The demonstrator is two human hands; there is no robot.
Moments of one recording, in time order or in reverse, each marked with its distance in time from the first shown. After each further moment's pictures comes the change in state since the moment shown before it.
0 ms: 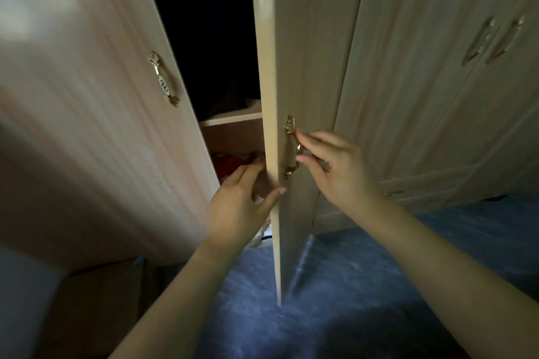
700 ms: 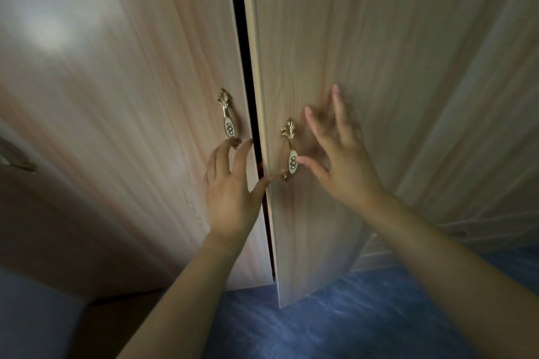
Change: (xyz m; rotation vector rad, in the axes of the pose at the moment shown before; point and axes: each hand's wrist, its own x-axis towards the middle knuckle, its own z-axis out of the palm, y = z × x) left_hand 0.140 -0.164 -0.037 0.149 0.343 -0.034; right_hand 0.146 0.031 0.162 -0.186 -0.036 -0.061
